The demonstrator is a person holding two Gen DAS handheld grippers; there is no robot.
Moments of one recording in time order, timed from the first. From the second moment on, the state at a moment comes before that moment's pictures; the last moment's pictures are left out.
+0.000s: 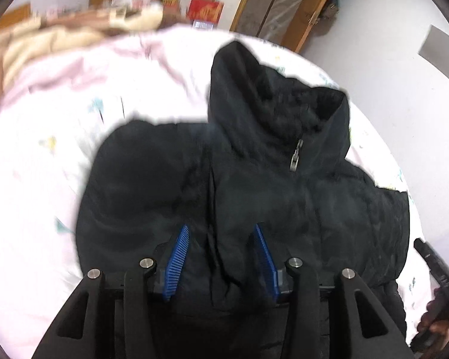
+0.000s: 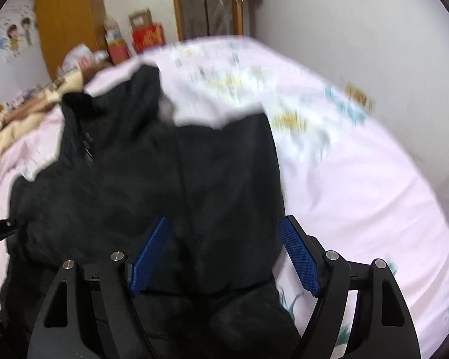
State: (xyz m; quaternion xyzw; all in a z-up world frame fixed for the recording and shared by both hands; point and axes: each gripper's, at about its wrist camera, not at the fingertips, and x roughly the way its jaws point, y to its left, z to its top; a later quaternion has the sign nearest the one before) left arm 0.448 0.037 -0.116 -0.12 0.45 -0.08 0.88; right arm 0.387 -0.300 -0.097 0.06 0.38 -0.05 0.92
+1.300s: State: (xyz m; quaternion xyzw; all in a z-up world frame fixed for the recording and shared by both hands) left arm 0.640 0.074 -0.050 -0.11 0.43 -0.09 0.89; right arm 0.587 -0.314 -0.054 0.17 0.41 0.03 0.90
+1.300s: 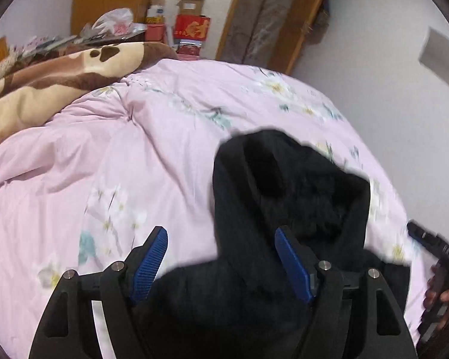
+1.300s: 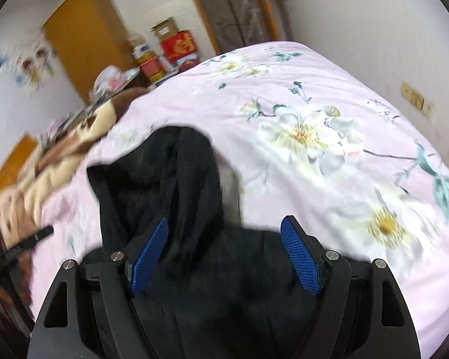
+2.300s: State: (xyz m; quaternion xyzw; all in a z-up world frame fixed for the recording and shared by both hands) left arm 0.725 0.074 -0.099 -0.19 0.45 -0.07 0.87; right arm 0.670 -0.285 -0.103 0.19 0.43 0.08 0.88
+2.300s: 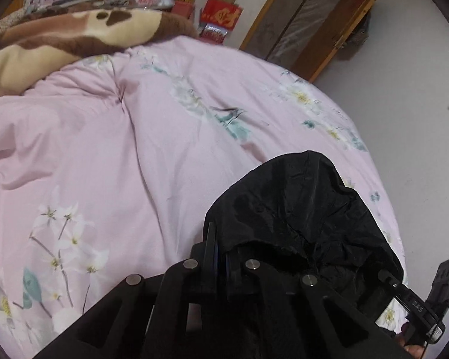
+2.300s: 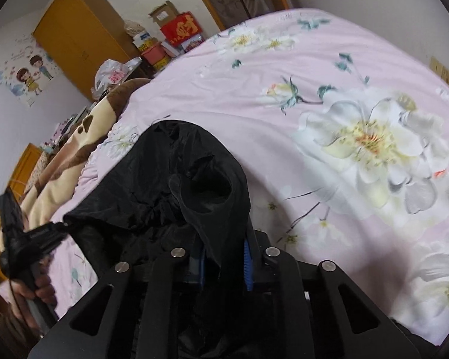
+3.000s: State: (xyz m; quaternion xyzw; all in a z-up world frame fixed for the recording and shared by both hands) left arm 0.552 0.111 -0.075 -0.19 0.39 -0.12 0.89; right arm 0.517 -0.281 -0.073 0.10 0.43 0.11 0.89
